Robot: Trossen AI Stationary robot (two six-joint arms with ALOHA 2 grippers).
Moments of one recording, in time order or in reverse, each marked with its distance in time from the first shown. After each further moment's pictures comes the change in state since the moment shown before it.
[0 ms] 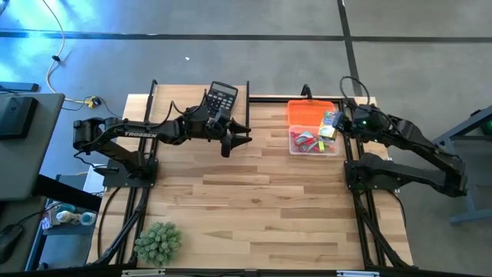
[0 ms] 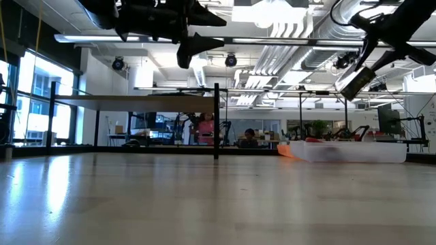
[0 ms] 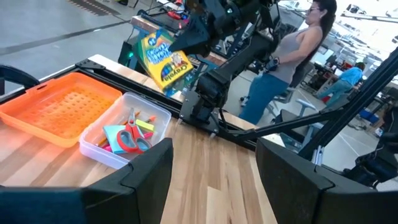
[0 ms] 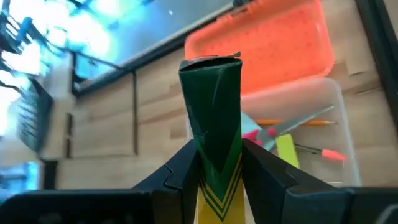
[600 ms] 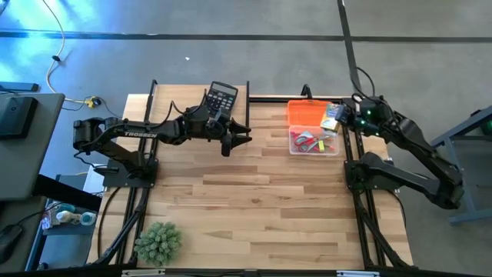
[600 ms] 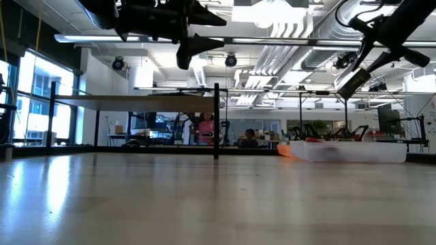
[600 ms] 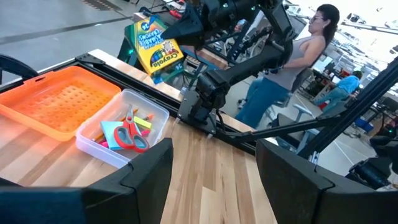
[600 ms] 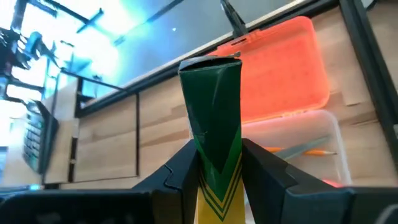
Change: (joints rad) left arm 0.000 0.000 0.000 0.000 -0.004 -0.052; right arm -0.240 -0.004 0.000 0.071 -0.130 -0.183
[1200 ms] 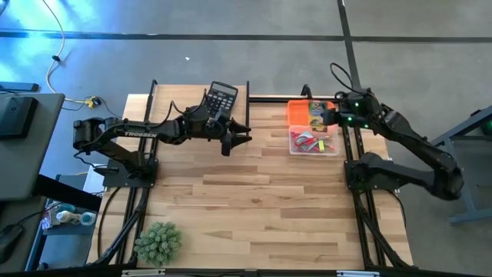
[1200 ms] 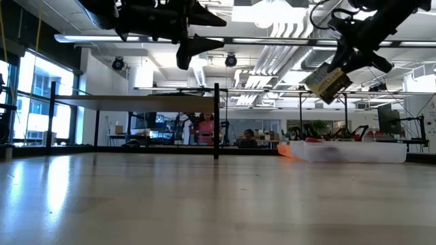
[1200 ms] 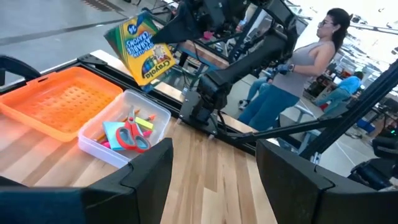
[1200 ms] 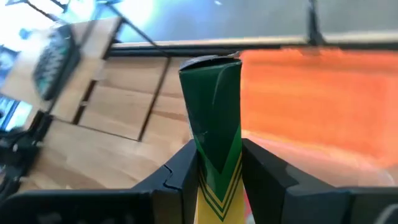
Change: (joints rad) left arm 0.000 0.000 0.000 0.000 -0.001 0.001; right arm 0.005 0.158 0.000 0.199 -0.155 -0.371
